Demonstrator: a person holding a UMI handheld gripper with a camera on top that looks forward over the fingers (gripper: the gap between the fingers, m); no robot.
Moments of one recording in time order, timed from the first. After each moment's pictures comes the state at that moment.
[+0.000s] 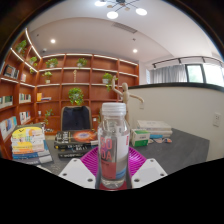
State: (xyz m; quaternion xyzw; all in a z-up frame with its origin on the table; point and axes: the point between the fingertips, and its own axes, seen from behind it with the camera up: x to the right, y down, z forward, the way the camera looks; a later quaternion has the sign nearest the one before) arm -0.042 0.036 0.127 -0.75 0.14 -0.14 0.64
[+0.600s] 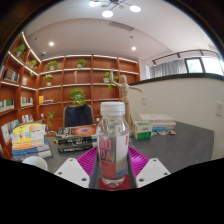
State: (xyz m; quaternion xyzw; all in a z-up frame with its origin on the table) arm -0.039 0.034 0.088 -0.74 0.15 -0.11 0.64
